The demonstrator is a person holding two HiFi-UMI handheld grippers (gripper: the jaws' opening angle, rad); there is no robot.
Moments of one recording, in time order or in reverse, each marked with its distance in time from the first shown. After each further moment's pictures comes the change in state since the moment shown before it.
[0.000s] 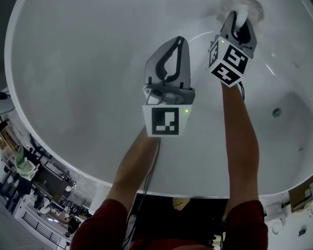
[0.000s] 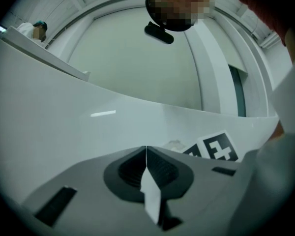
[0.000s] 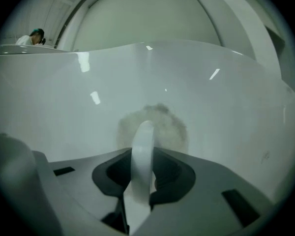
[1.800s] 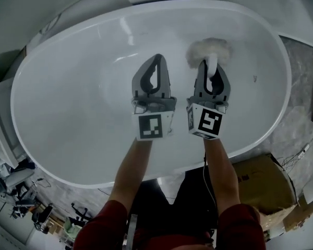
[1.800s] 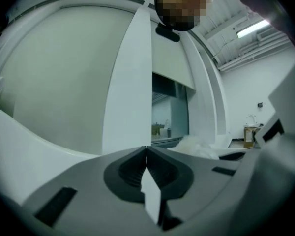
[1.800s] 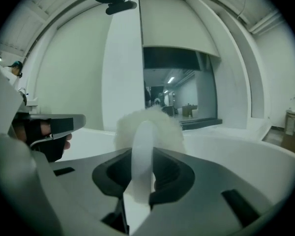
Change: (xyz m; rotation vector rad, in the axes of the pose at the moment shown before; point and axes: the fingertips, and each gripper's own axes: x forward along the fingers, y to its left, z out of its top) left arm -0.037 -0.557 0.136 0.079 -0.117 -0.513; right arm -0.363 -0.501 0.067 0.164 -0.134 -0.327
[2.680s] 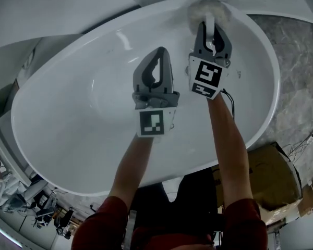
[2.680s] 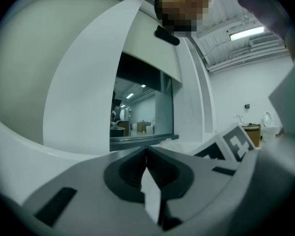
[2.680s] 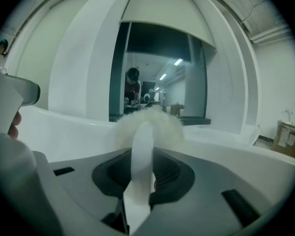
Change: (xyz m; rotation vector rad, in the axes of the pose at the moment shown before) left arm 0.124 -0.144 -0.035 0.008 0.031 -0.168; right arm 0.138 -0.190 -0.024 -0.071 0.050 -0.160
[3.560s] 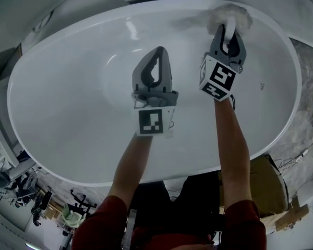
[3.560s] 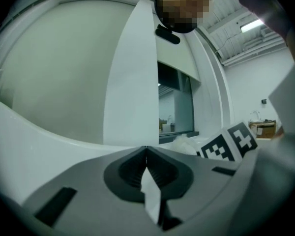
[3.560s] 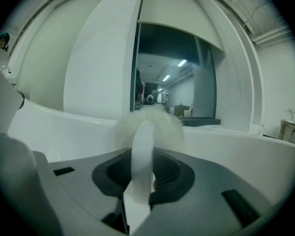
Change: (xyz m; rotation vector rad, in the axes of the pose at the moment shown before) left arm -0.085 0.137 -0.016 -0.018 0.020 0.188; right arm -0.002 0.116 0.002 -0.008 -0.012 0.020
